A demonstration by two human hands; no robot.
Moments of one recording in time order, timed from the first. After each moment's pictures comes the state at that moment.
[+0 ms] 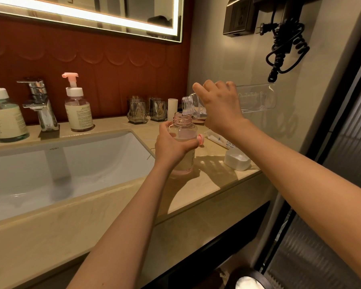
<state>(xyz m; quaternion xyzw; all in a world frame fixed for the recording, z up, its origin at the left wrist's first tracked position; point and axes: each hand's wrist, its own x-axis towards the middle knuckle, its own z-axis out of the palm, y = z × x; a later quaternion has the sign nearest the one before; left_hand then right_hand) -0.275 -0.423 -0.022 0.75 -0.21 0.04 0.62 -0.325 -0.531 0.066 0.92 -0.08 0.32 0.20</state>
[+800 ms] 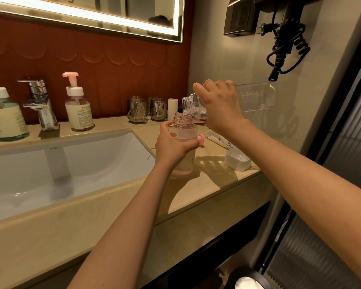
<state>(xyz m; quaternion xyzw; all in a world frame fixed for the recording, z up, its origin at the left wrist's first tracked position) -0.274 -0.424 -0.023 0.75 -0.21 0.04 0.62 -0.322 -0.533 0.065 0.92 -0.07 0.34 0.21</state>
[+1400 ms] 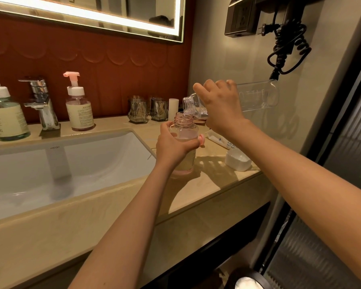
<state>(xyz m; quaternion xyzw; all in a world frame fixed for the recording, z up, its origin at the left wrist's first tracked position) -0.273 -0.424 -0.024 0.75 -0.21 0.04 0.62 -0.322 -0.533 0.065 0.91 -0.06 0.34 0.21</state>
